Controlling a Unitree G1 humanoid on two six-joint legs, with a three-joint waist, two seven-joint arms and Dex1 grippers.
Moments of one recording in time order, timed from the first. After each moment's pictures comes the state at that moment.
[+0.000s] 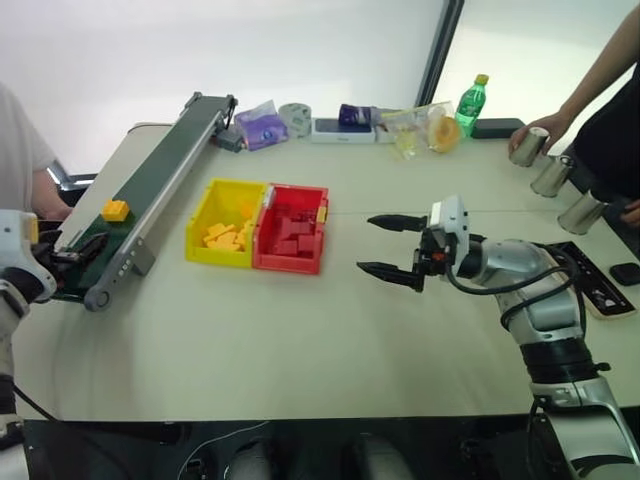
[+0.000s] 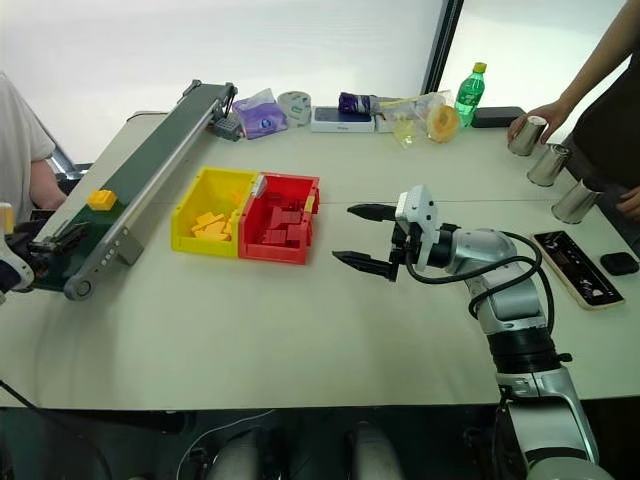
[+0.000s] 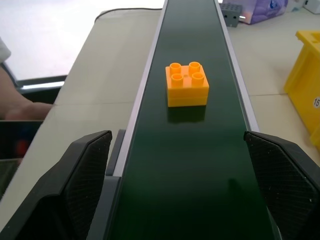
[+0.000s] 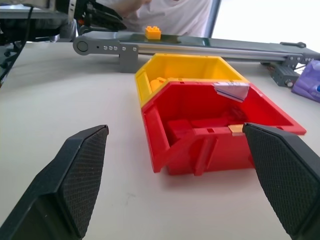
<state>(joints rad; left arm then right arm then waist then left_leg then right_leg) -0.37 0.86 0.49 0.44 -0.43 0.36 -0.62 -0.56 -0.57 0.01 0.04 0.44 0.21 1.14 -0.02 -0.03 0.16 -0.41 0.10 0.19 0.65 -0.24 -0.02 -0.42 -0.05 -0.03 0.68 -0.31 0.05</state>
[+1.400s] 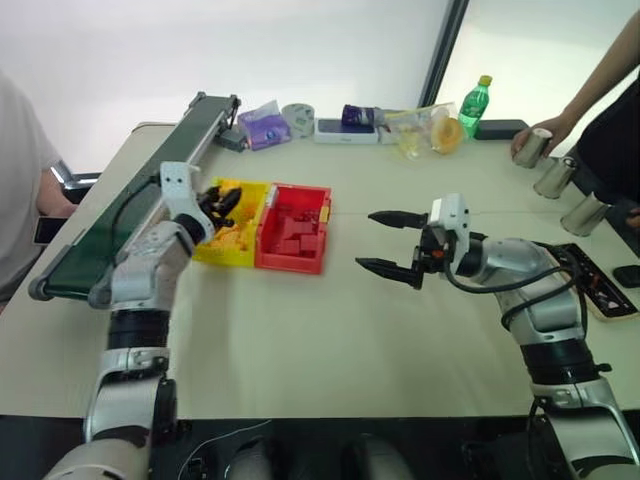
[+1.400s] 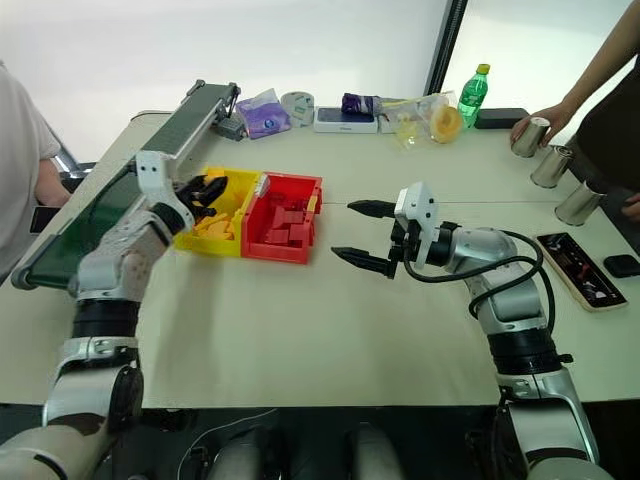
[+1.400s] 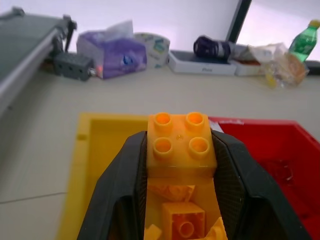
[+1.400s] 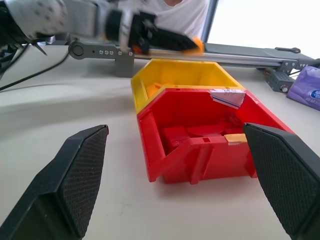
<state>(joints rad) -0.75 0.39 0.19 0.38 -0.39 0.41 -0.38 -0.53 -0.57 0.00 0.01 0.44 0.22 1.09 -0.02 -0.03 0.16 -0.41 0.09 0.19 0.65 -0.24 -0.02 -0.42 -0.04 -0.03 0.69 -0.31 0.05</state>
